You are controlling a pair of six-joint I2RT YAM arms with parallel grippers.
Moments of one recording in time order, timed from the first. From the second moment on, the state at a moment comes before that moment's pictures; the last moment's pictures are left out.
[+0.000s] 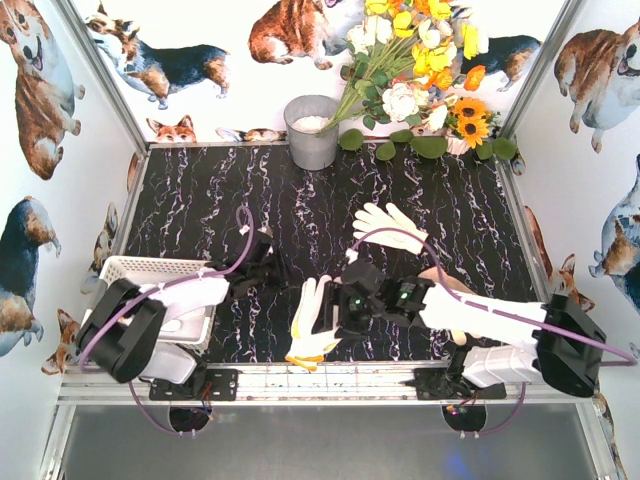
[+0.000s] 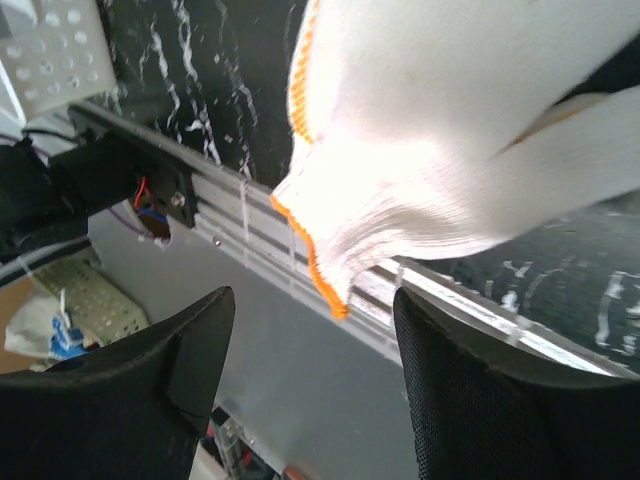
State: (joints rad) left arm -0.56 1.42 0.59 -0.04 0.16 -0.86; right arm 1.03 1.23 0.72 -0.35 -0.22 1.12
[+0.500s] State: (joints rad) left arm -0.56 1.26 0.54 -0.18 0.35 -0.76; right arm 0.93 1.26 0.64 -0.41 -0.20 1.10
